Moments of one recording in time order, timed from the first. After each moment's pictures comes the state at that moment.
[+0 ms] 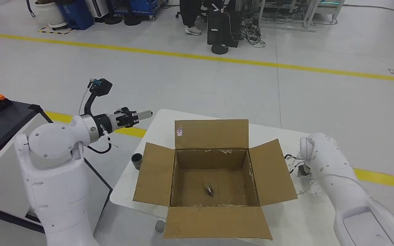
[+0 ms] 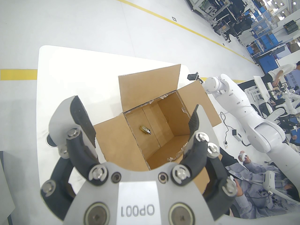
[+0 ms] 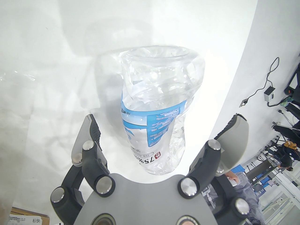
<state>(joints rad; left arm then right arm) 1.00 -1.40 -1.83 -1.80 0.61 -0.08 -1.44 -0.53 -1.16 0.84 -0.45 -1.07 0.29 1.26</state>
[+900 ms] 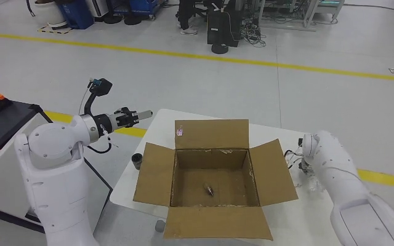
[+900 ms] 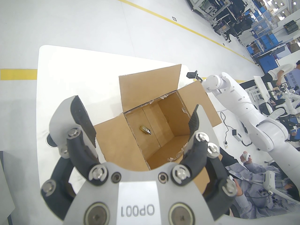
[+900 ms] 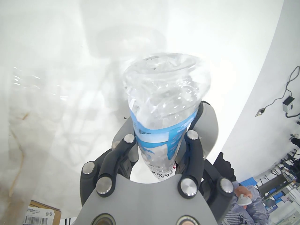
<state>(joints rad) 1.00 -1.40 -1.83 -1.80 0.61 -0.08 -1.44 -0.47 -1.19 0.89 -0.32 -0.97 0.18 1.15</state>
